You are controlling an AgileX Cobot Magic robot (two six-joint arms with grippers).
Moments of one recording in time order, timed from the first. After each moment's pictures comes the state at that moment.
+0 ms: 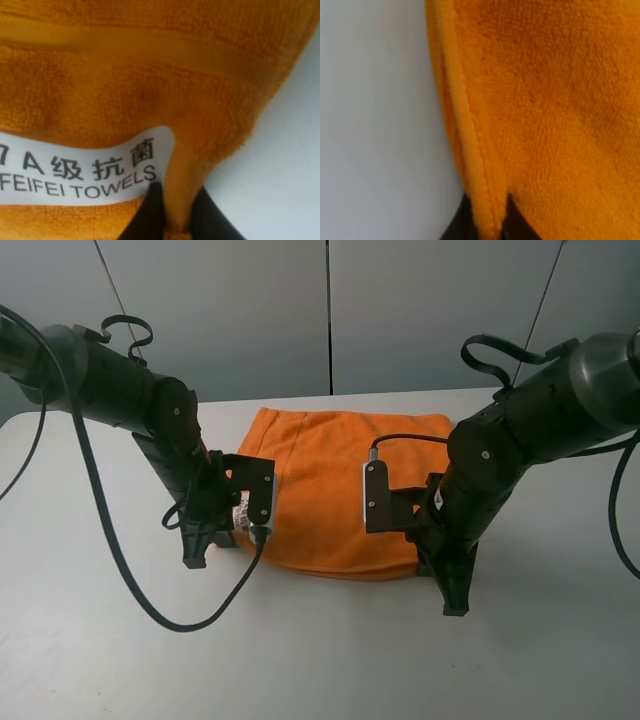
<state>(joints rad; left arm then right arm) -0.51 2.06 -1.11 -0.05 0.59 1.05 0.61 1.89 -0.79 -0.06 0.44 -0.83</state>
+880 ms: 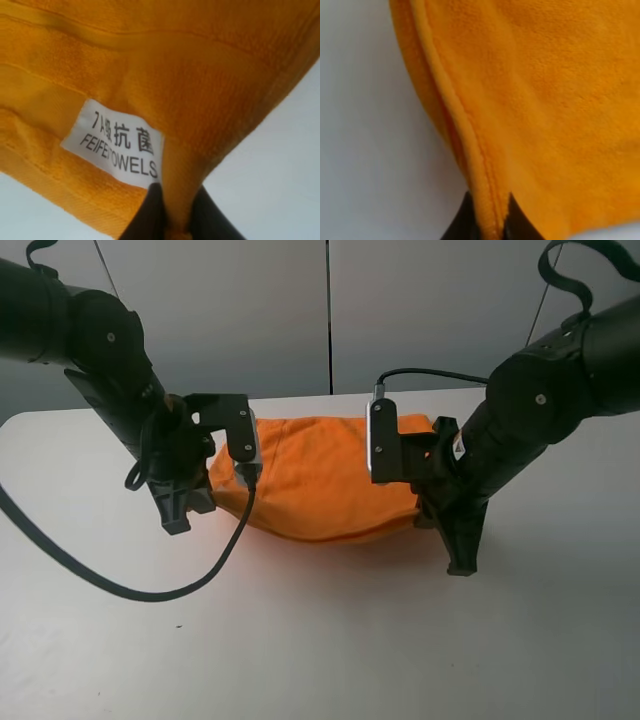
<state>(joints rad) -0.51 1.78 -1.09 -0.03 0.76 0.81 0.61 1.66 -0.81 -0.11 0.50 -0.83</state>
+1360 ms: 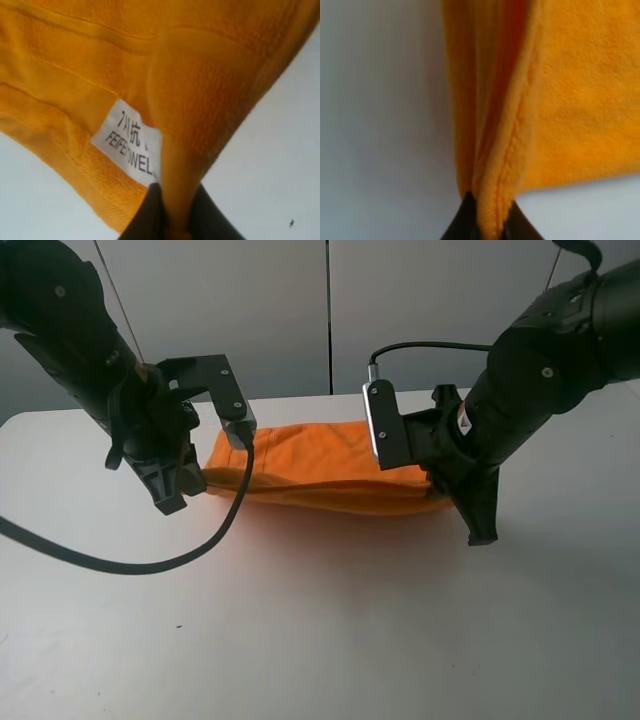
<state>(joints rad) -0.51 1.67 -1.09 -0.03 0.80 0.68 0.61 1.64 -0.87 -0.31 0.58 -0.81</state>
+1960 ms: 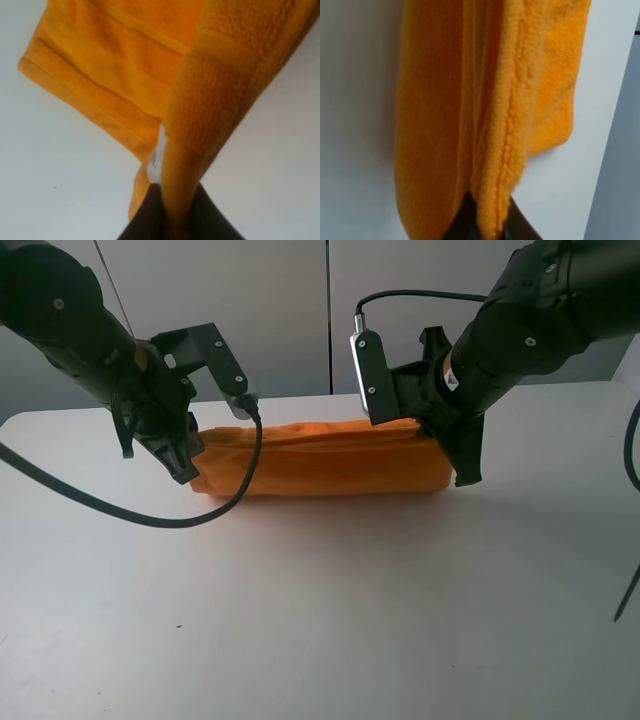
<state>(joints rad) -0.51 1.67 -1.09 0.21 0.63 0.41 0.58 1.70 -1.01 -0.54 0.53 -0.72</state>
